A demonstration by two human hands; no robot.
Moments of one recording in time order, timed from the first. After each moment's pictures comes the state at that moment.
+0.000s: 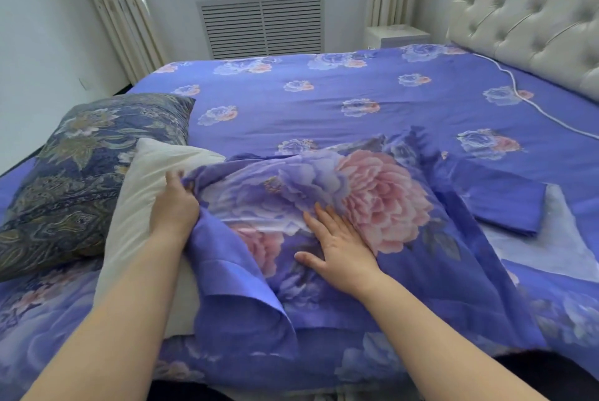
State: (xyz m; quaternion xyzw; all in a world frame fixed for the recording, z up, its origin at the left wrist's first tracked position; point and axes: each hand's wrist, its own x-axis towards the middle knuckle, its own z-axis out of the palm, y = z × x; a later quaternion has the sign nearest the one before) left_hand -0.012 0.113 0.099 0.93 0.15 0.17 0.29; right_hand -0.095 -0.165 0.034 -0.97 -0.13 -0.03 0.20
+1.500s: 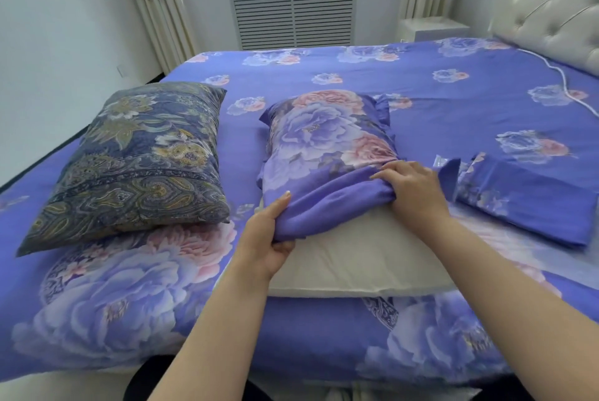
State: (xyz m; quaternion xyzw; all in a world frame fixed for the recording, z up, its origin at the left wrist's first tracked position) left_hand -0.083 0.020 0.090 0.47 0.20 -0.10 0.86; right_hand -0.046 -0.221 0.096 -0.95 -0.14 -0.24 0.13
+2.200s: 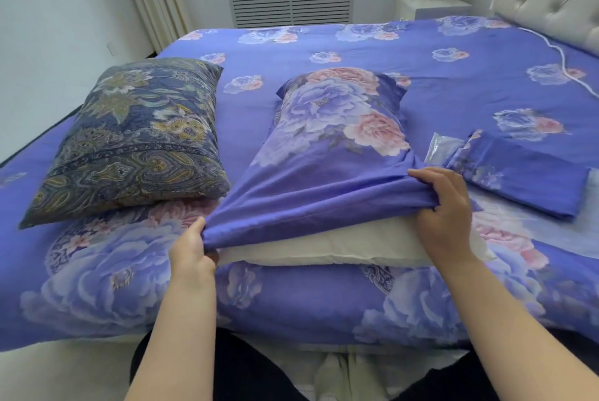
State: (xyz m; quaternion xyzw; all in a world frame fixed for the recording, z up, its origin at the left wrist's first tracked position) left_hand -0.106 0.126 0.031 0.41 0.40 0.10 0.81; right_hand -0.129 -0.223 0.066 -0.83 -0.08 -0.41 0.36
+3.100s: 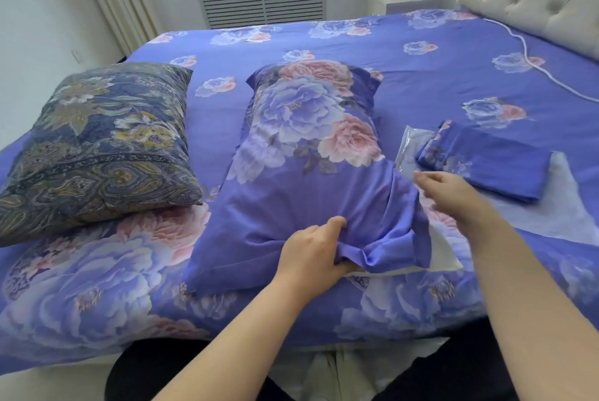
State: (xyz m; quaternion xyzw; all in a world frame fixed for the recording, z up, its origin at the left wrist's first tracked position) left_hand -0.139 -0.051 0.019 0.93 -0.28 0.16 0.20; right_hand -0.106 -0.300 0.075 -0.80 0.17 0.01 0.58
